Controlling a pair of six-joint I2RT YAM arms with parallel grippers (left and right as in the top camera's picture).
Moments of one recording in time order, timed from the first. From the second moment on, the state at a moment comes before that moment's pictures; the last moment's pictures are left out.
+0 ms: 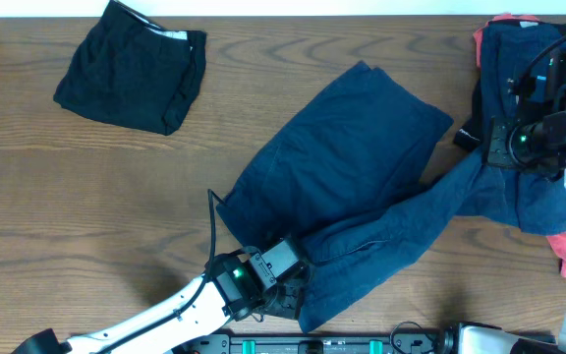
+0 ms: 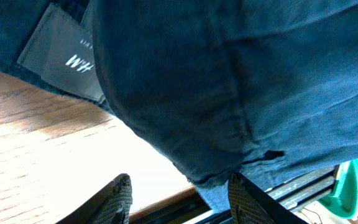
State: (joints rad) left arm -1.01 1.20 0.60 -0.68 0.23 -0.82; right arm -0.12 1.44 1.63 -1.39 -0.06 0.08
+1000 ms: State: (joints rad) left arm -1.02 1.26 0.60 -0.55 0.29 -0.79; right arm -0.12 1.44 1.63 -1.39 -0.07 0.08
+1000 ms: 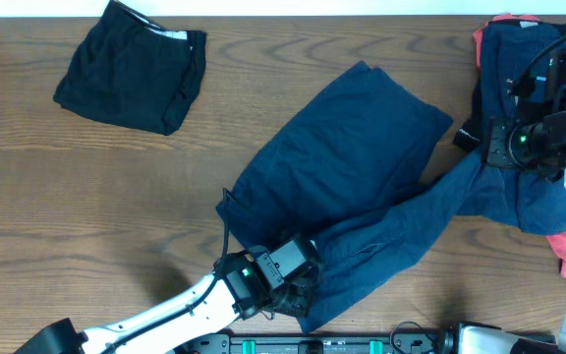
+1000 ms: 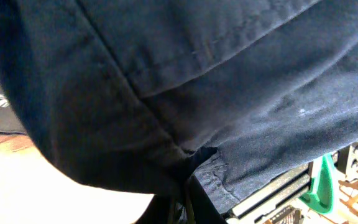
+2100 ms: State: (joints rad) left arm -0.59 0.88 1.11 -1.27 -0.17 -0.66; right arm -0.11 1.40 1.63 -1.22 -0.24 0.04
